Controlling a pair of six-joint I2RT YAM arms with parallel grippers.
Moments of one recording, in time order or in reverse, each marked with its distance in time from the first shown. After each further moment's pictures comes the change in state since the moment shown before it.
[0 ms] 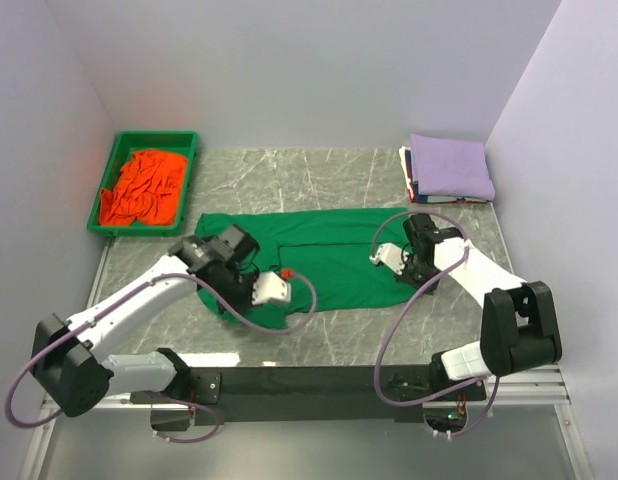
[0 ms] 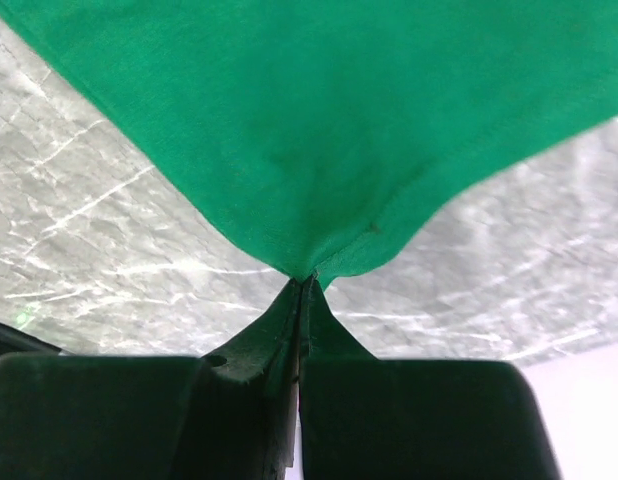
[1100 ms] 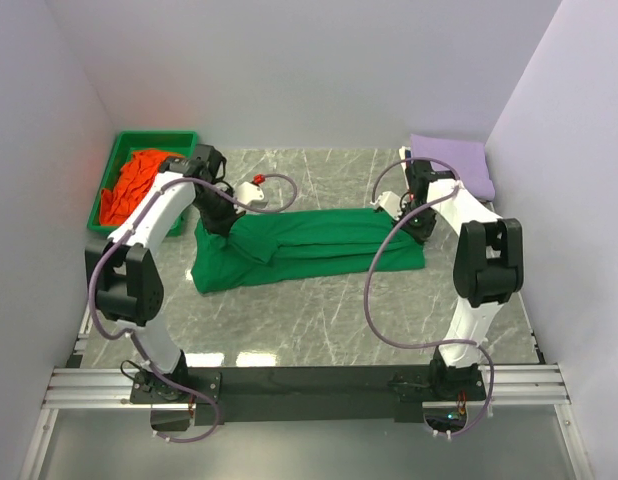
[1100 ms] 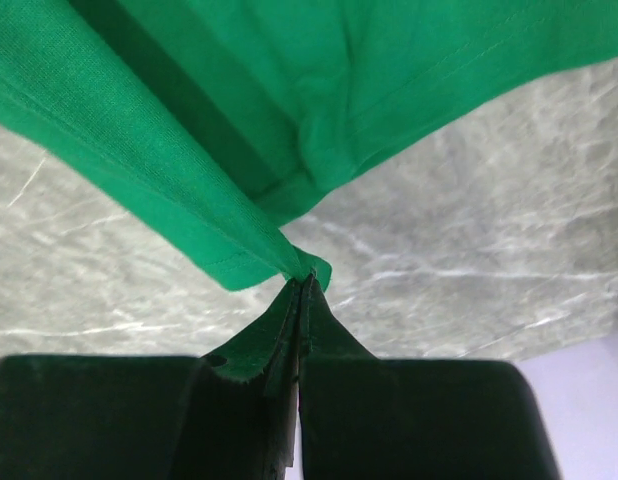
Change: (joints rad) left arm 0.476 0.513 0.559 -0.057 0.009 0.134; right arm -0.111 0.449 0.574 -0.092 -0.045 -0.060
